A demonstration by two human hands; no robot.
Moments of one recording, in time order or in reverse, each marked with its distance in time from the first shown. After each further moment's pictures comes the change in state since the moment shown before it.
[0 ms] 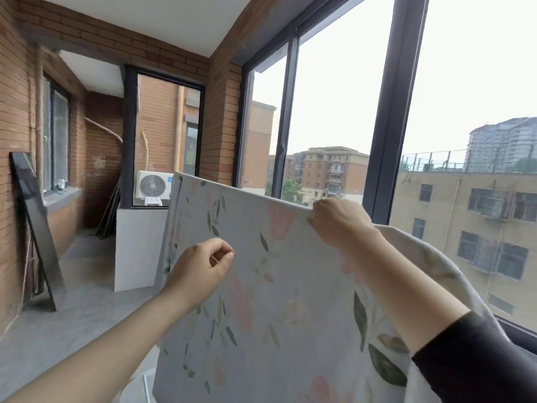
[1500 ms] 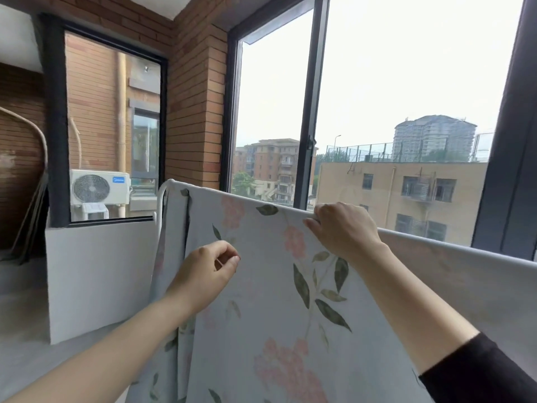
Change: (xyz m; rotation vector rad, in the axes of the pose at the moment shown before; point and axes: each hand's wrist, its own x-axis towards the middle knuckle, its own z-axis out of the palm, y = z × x) left_hand 0.364 -0.387 -0.024 -0.114 -0.175 0.124; right_hand 0.389 -0.226 0.195 -0.088 0.150 0.124
